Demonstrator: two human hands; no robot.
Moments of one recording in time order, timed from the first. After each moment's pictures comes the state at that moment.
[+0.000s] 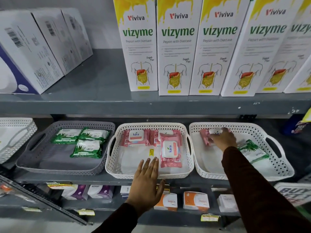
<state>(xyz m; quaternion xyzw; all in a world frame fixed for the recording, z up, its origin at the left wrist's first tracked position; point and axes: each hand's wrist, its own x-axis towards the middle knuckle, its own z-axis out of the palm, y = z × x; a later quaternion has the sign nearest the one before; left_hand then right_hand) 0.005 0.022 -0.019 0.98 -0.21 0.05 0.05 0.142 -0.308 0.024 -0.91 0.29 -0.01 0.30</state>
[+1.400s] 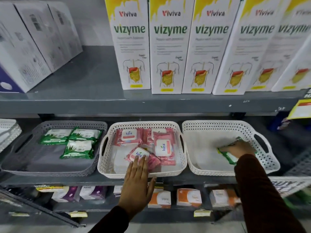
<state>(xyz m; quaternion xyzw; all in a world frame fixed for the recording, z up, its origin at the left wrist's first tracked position) -0.002 0.031 -0.026 0.97 -0.19 0.10 0.09 0.105 -0.395 0.001 -0.90 0.38 0.09 0.20</state>
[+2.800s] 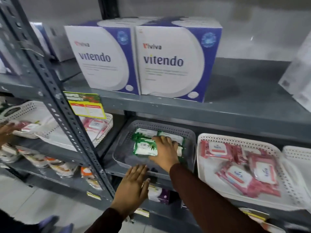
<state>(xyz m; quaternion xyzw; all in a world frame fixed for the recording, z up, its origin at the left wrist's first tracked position) -0.006 0.387 -0.008 0.98 -0.10 0.10 0.11 0.129 0.241 0.035 -0.96 -0.21 -0.02 0.16</state>
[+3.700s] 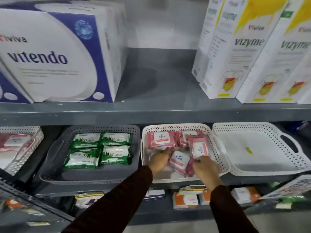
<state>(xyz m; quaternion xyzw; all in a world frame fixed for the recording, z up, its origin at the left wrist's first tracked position) 0.101 0.117 0.053 0.77 0.02 -0.26 0.59 0.043 -0.047 0.045 -0.87 0.27 0.01 0.41</state>
